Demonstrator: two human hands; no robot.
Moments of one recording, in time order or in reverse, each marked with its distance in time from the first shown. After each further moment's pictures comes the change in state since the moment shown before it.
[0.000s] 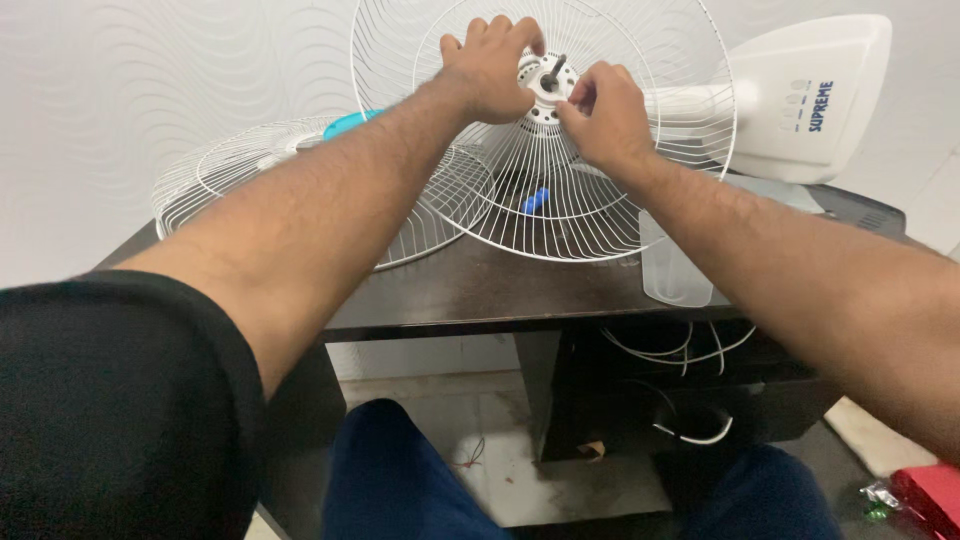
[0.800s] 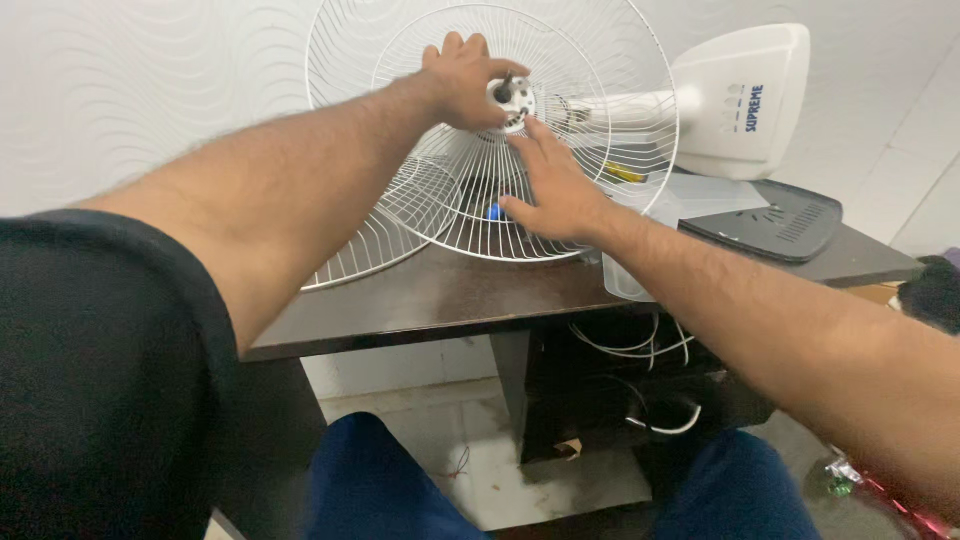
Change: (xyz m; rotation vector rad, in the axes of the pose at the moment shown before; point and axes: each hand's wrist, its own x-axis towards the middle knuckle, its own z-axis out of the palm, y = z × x) left_hand 0.040 -0.010 0.023 0.132 -0.092 0.237; right_hand -0.053 -0.039 -0.018 -0.124 -0.452 -0.048
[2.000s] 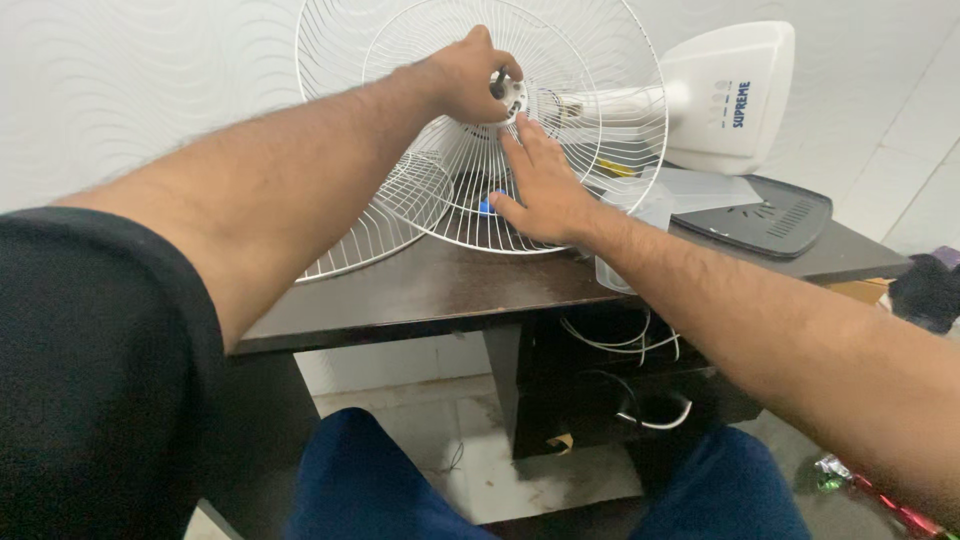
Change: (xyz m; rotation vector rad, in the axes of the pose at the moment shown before) left_hand 0.005 -0.006 0.010 -0.226 0.012 0.140; right_hand 0.006 0.012 0.024 -0.173 -0.056 -0.023
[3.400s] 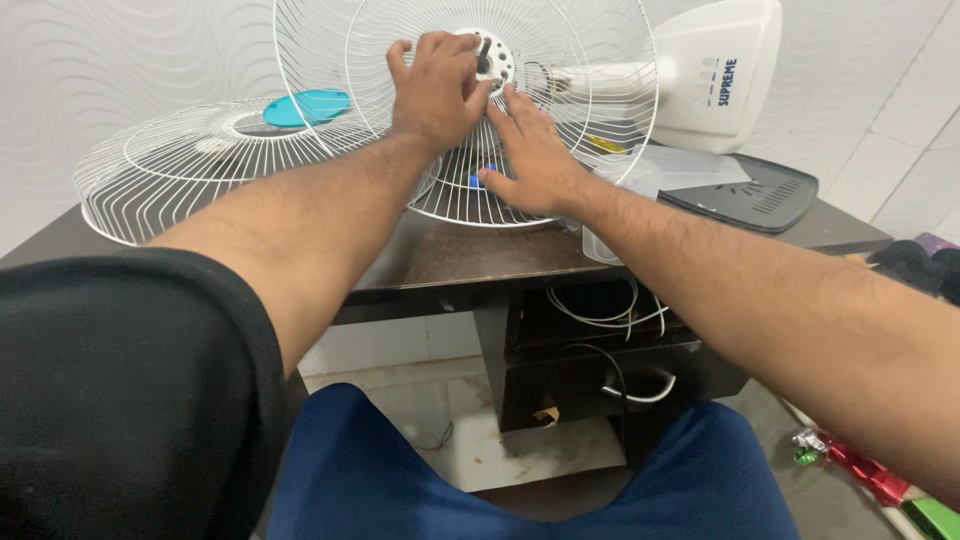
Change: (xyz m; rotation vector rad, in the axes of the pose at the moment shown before) left_hand -0.057 0.013 0.067 0.189 0.818 0.053; right_hand 0.003 -0.016 -0.011 -0.037 -0.079 0.050
